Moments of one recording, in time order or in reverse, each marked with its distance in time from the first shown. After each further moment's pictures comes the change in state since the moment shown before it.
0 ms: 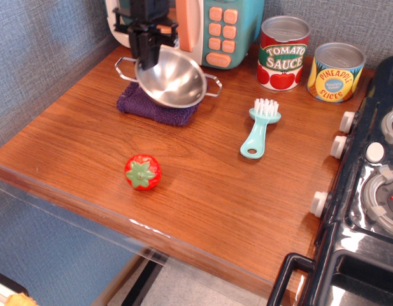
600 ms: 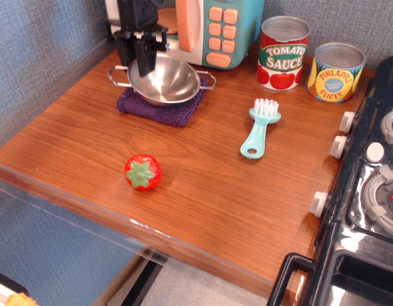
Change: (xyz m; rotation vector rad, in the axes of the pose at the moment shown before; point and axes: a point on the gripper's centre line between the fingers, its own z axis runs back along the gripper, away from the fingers) arm -0.003 0.005 -0.014 -0.079 -0.016 0.032
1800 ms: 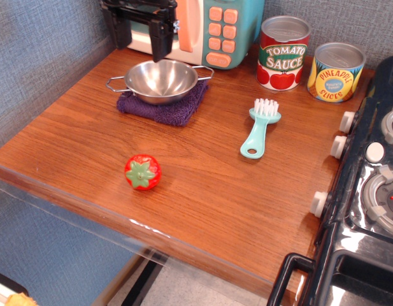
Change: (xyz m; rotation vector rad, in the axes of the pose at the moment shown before) arm -0.040 -0.049 0.062 0.111 -0.150 -0.041
